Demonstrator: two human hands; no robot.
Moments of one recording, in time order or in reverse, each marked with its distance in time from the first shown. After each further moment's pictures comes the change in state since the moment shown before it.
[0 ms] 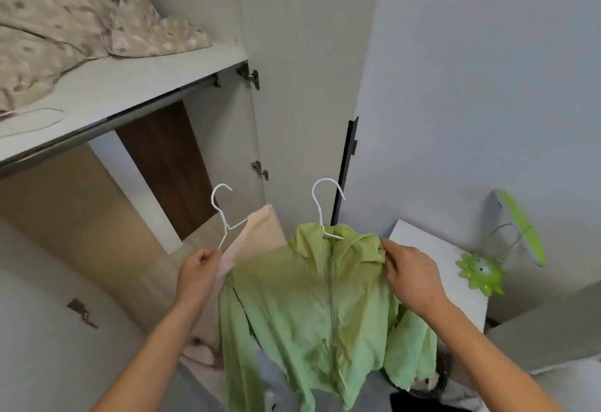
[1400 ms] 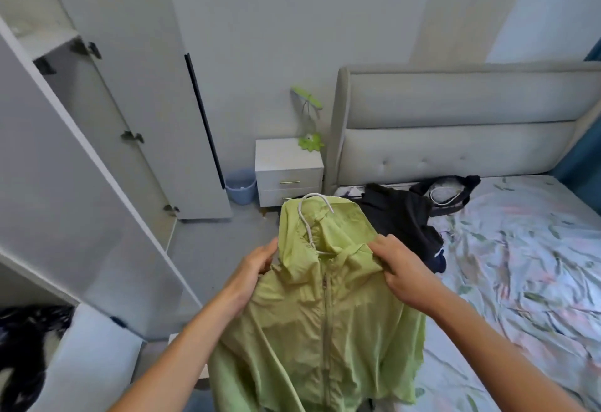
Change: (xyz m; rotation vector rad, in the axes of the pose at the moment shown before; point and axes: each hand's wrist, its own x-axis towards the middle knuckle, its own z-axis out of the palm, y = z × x) left_hand -0.443 -0.183 -0.234 -0.001 -1.253 0.055; right_hand -0.711 -0.243 -0.020 0.140 0.093 0.331
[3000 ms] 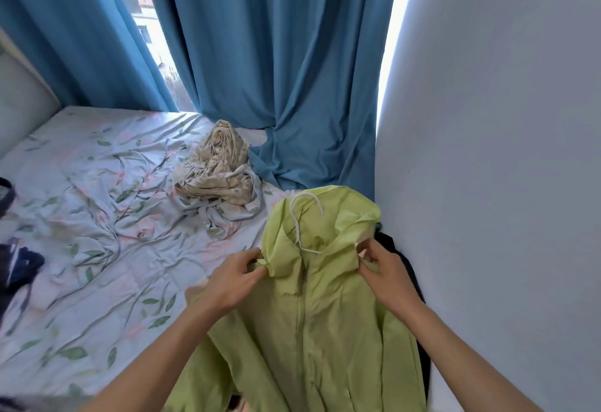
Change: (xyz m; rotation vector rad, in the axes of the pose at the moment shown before) left_hand -0.324 -0.335 0.615 1.089 -1.334 0.653; right_hand -0.868 -0.023 0.097 0.217 1.155 1.460
